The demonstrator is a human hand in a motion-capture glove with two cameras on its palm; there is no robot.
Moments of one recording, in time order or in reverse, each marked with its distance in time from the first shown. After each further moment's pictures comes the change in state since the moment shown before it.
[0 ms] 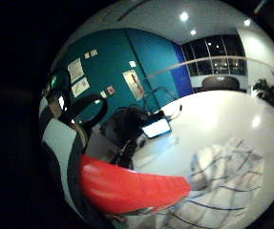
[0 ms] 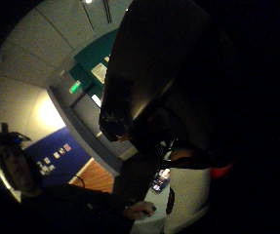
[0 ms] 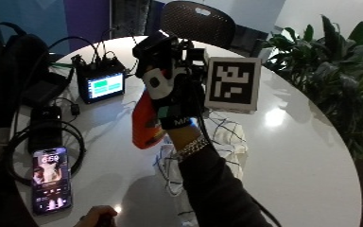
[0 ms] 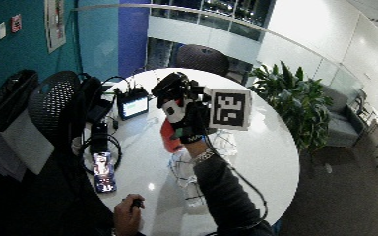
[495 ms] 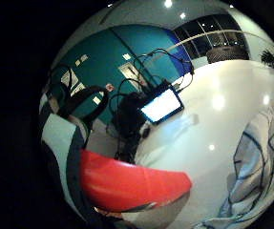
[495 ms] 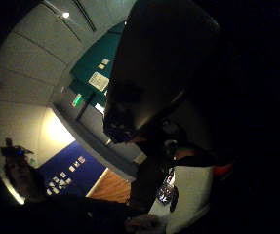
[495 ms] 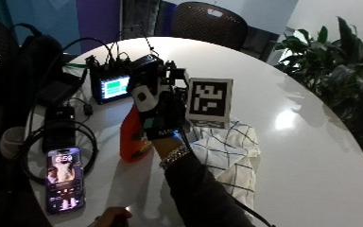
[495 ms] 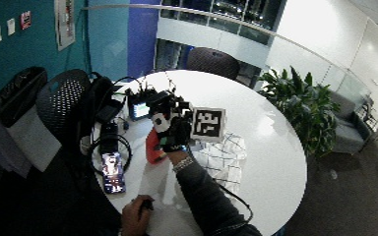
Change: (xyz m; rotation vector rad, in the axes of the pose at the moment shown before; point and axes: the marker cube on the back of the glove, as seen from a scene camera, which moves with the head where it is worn) arm 0.043 0.028 0.045 -0.033 -0.075 0.160
